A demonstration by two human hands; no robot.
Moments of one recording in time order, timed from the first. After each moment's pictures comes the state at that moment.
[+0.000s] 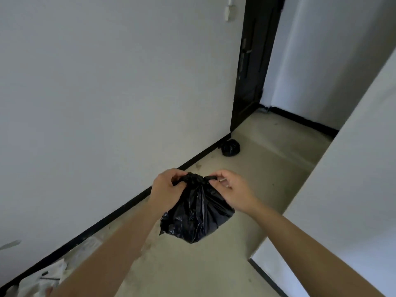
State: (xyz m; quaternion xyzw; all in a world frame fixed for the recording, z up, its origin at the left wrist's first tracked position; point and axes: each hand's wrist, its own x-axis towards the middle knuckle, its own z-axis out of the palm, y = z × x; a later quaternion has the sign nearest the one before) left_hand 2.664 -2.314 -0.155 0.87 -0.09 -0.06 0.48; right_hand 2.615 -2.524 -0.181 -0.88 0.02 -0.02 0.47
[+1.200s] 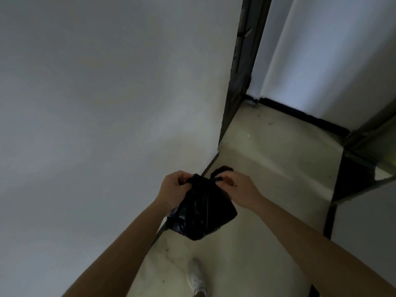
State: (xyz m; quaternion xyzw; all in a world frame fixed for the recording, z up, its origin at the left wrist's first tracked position) left_hand 3.491 -2.627 -0.281 0.79 -0.08 -0.27 0.54; right_hand 3.393 -2.820 -0.287 -0.87 0.18 0.04 0.46
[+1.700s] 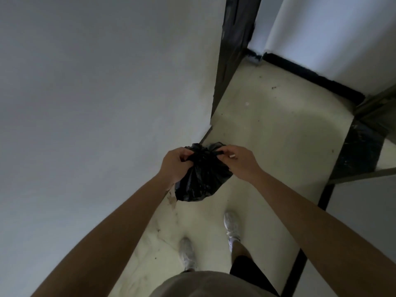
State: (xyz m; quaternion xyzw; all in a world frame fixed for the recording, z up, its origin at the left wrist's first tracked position) left_hand 3.616 -2.788 -0.351 0.83 -0.04 -0.32 0.46; right_hand 3.517 -2.975 -0.348 -0.84 0.26 0.08 0.47
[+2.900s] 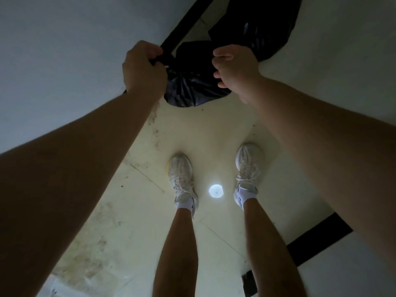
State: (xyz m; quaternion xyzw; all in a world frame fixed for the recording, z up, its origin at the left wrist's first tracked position) left_hand 3.645 -2.775 -0.890 0.92 0.07 -0.19 0.33; right_hand 3.597 -2.960 -0.906 -0.74 0.37 0.23 0.52
